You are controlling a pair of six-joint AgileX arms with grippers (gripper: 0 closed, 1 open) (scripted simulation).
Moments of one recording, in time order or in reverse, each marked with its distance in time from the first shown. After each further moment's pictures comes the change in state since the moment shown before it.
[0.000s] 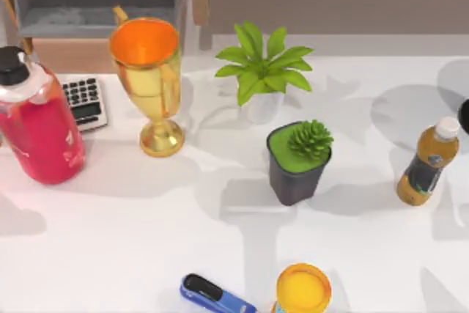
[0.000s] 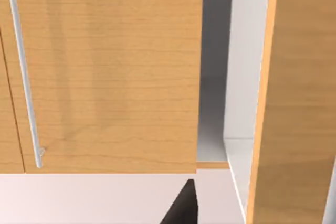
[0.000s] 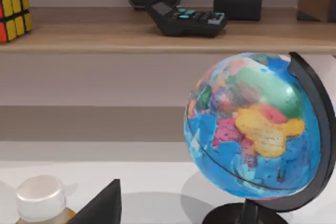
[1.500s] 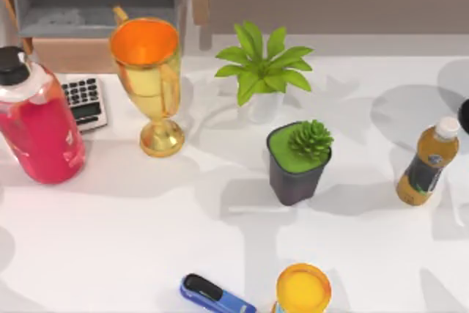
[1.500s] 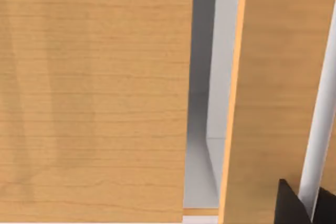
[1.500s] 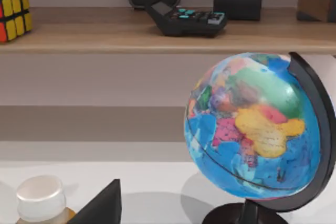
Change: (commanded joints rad) left arm -0.119 0.101 0.218 -0.133 -0.120 -0.009; right arm 0.000 0.000 0.000 0.000 0.000 0.000
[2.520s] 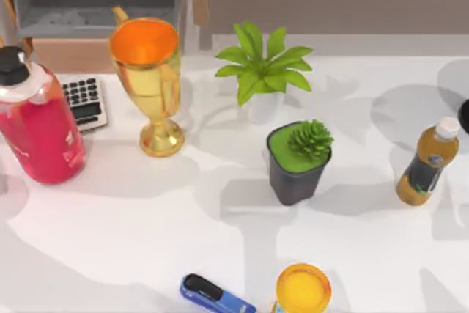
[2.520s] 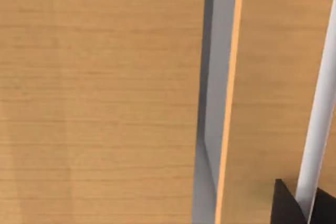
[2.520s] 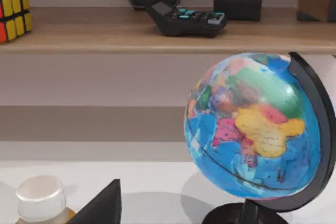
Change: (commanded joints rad) left arm -0.081 0.107 0.236 -0.136 -0.083 -0.006; right arm 0.000 0.000 0.000 0.000 0.000 0.000
